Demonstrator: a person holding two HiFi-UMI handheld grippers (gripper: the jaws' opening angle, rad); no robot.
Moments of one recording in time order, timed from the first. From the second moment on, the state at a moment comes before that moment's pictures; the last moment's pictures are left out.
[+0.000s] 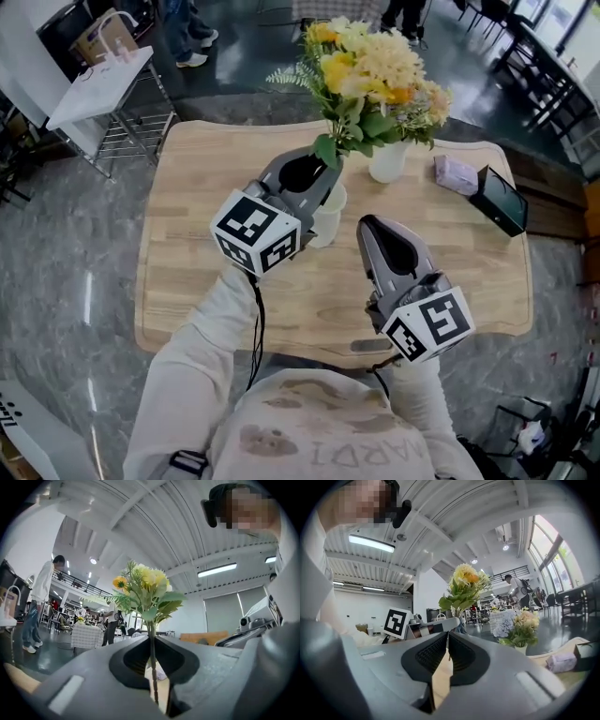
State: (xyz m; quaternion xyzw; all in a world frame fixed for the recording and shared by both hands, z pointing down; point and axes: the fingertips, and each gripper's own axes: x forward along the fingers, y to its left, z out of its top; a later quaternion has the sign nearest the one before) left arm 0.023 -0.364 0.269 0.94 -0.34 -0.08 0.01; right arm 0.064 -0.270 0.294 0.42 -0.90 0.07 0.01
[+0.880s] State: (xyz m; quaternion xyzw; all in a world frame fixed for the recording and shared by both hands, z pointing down) left arm 0.028 -0.381 0.346 0.96 -0.28 -0.05 0.02; right arm 0.061 -0.284 0.315 0.47 -0.88 0.08 0.04
